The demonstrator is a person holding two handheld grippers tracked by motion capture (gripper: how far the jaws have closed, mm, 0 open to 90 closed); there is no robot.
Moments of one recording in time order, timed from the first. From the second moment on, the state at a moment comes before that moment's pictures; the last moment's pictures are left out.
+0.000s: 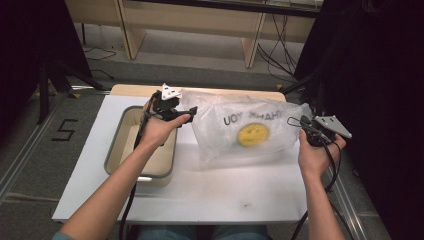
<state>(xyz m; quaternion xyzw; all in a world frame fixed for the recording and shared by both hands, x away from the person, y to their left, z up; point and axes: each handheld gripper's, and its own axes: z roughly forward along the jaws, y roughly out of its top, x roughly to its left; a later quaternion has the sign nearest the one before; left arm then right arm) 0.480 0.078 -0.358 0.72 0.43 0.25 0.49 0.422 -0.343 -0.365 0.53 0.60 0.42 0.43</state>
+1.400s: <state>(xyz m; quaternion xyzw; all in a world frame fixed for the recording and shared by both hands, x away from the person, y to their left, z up) 0.464 0.069 -0.361 0.73 0.41 0.26 0.48 0.398 -0.339 -0.348 0.47 0.58 0.51 0.43</state>
